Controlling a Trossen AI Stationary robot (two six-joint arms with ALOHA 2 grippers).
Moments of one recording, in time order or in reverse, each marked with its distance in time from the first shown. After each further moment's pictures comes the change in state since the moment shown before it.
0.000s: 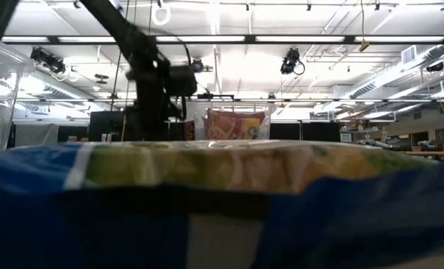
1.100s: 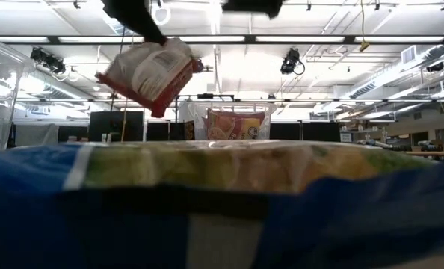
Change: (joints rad) left arm -0.705 -0.542 0.000 -0.081 0.212 0.185; right arm -0.188 0.001 -0.510 1.143 -0.232 -0.514
